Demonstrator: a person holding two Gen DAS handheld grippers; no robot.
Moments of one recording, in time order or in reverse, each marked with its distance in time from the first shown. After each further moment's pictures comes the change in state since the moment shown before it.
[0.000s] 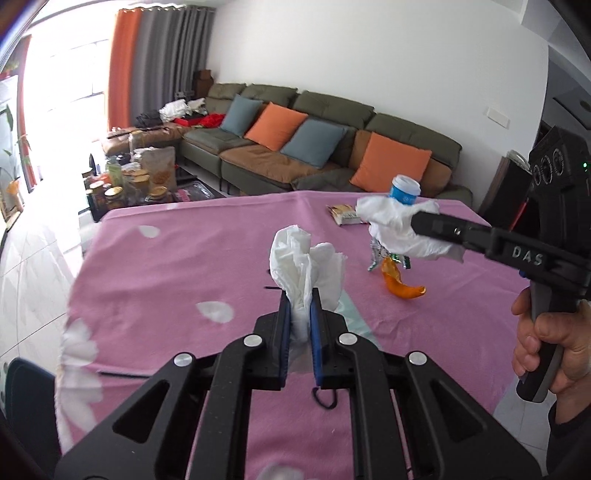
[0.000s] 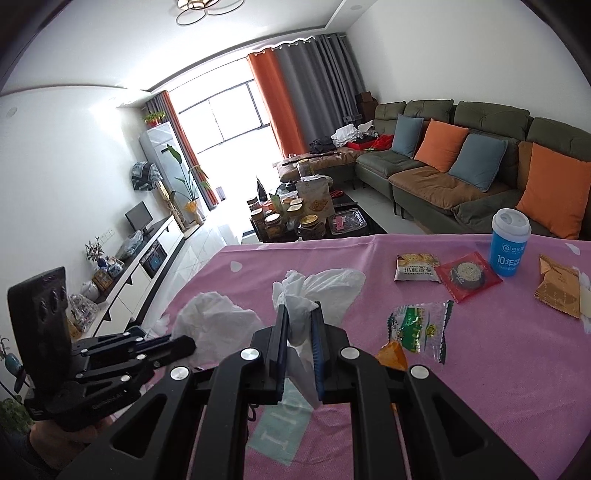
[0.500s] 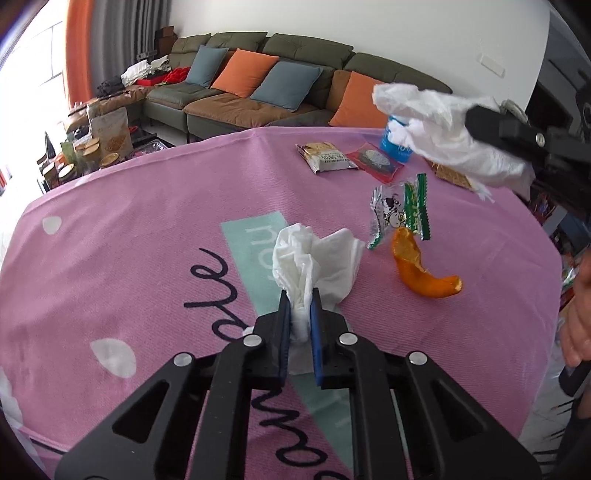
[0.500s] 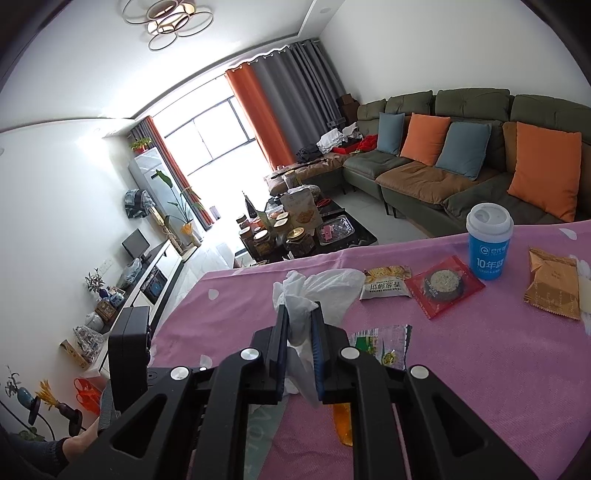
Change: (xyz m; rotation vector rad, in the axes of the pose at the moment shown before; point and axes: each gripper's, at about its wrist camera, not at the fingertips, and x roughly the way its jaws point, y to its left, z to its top) left arm 0.149 -0.036 0.015 0.065 0.240 -0.106; right arm 0.002 -0.062 0.018 0.125 -0.049 0.028
